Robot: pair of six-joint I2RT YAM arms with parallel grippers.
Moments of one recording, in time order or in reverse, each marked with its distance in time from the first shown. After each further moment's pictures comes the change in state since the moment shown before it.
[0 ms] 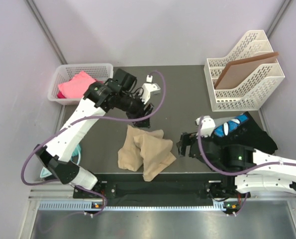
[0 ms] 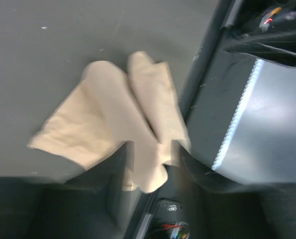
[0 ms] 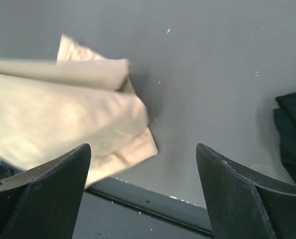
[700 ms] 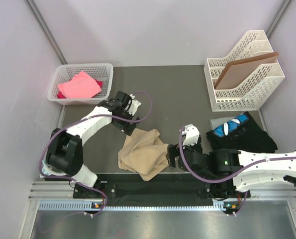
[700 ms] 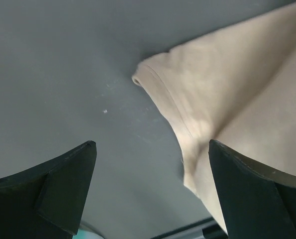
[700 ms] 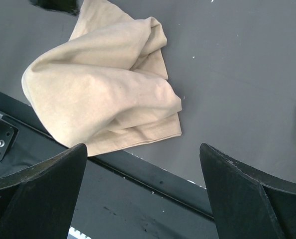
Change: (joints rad) left arm 0.195 0.055 -0.649 0.476 -0.518 -0.050; right arm 0.175 0.172 0.026 0.027 -0.021 0.026
